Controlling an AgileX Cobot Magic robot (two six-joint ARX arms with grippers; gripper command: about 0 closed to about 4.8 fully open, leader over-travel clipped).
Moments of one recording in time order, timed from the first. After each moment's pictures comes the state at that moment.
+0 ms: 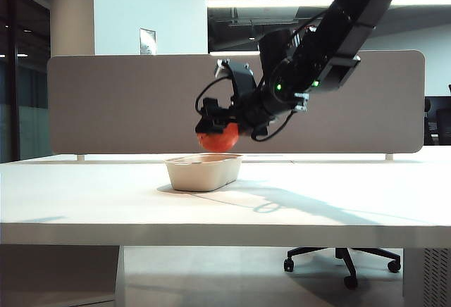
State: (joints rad) left arm -0.47 0.94 0.95 -0.41 0.06 0.00; right arm 0.44 2.26 1.60 0.40 -0.28 -0.02
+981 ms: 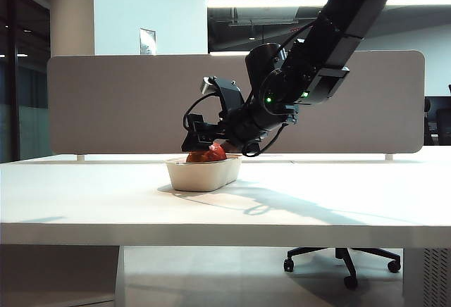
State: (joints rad) left arm -0.47 0.94 0.95 -0.42 0.06 0.00; right arm 0.48 2.30 1.60 0.35 -0.30 -0.03
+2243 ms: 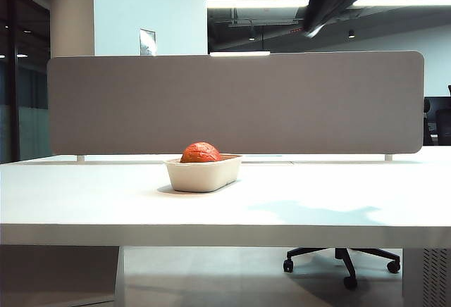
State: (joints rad) left arm -0.48 0.89 0.98 -0.47 0.13 0.05; right arm 0.48 1.38 1.38 -0.77 -0.11 -0.05
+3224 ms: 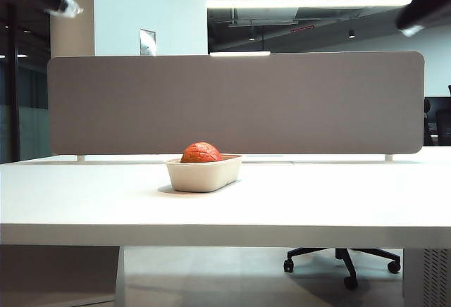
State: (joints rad) left arm -0.48 0.64 0.59 -0.27 0.13 0.03; right arm 0.48 0.65 0.54 -0.20 0.07 0.00
